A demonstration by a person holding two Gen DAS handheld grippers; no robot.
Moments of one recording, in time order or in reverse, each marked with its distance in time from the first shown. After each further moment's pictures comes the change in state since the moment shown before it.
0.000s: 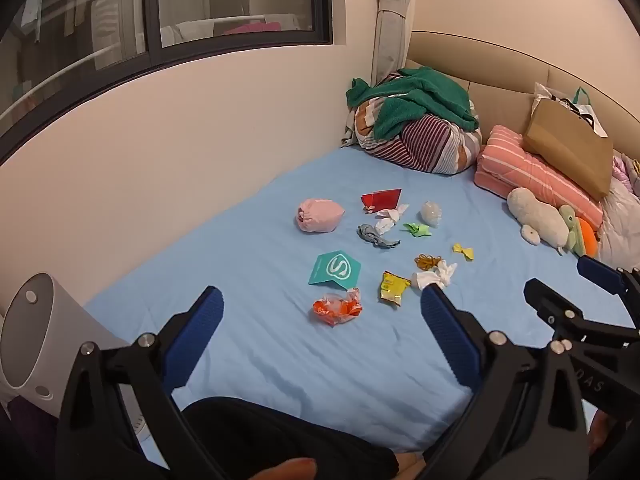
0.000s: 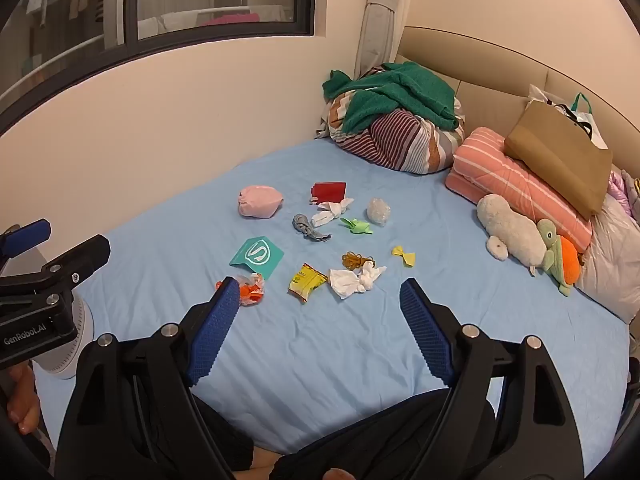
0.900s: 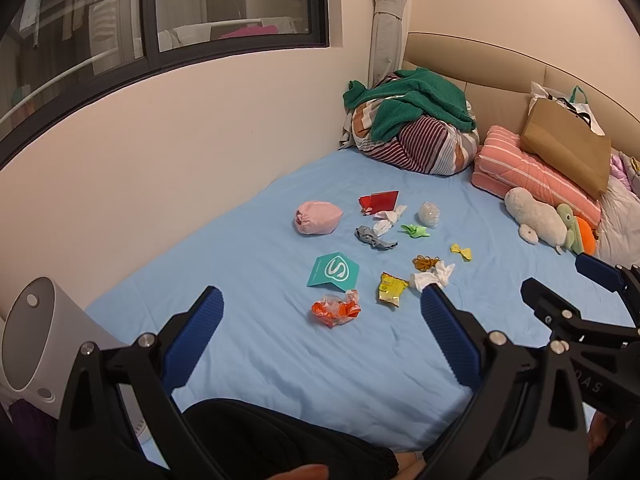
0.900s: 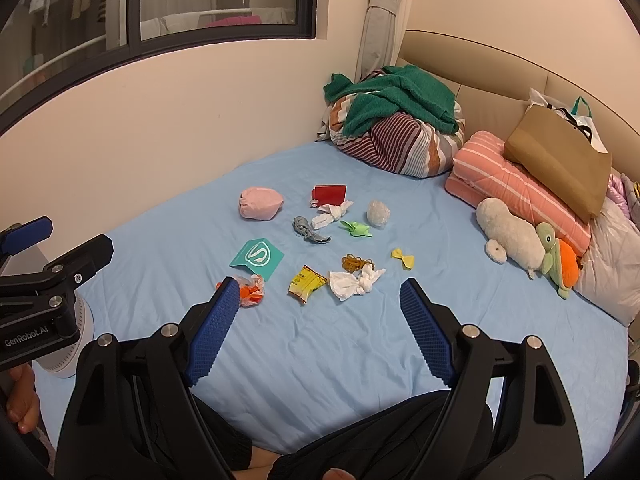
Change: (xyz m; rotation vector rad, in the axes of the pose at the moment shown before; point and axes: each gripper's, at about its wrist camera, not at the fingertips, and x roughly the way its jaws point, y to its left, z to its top) left arm 0.000 0.000 0.000 0.002 -0.006 0.001; right arm -0.003 0.000 0.001 0.000 -0.007 -0.003
